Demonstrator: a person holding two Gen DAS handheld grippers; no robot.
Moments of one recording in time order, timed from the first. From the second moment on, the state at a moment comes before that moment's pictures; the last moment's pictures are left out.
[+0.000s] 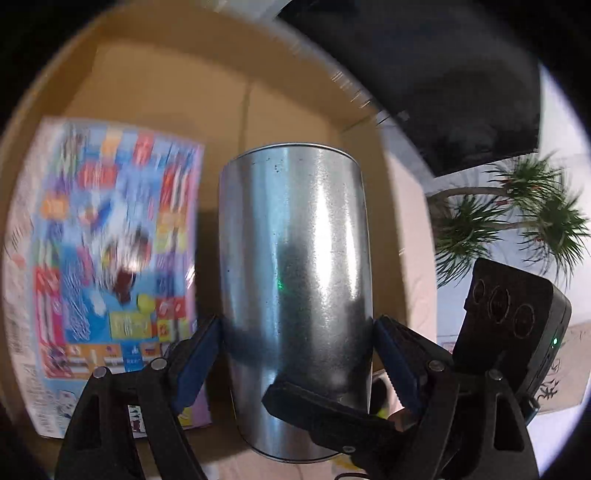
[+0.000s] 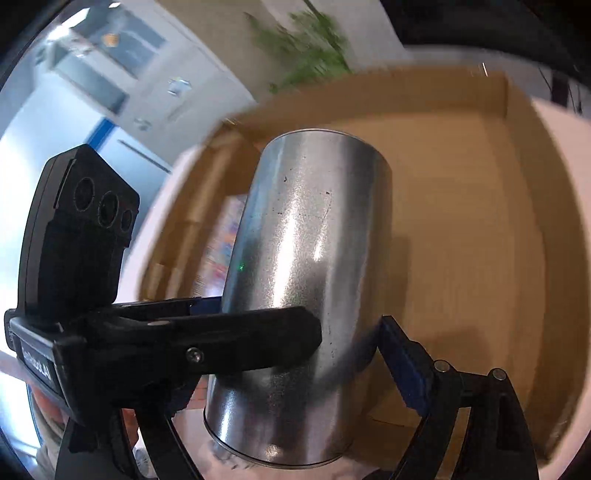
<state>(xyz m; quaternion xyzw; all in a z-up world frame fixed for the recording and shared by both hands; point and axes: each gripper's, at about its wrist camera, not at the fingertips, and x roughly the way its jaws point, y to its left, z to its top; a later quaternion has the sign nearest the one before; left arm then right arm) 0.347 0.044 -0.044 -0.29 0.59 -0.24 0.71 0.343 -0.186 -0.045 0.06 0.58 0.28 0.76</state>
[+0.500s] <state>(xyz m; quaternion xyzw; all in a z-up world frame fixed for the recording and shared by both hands) 0.291 0.049 0.032 -0.18 0.52 -0.22 0.81 0.313 -0.174 -0.061 0.10 0.59 0.26 0.76</state>
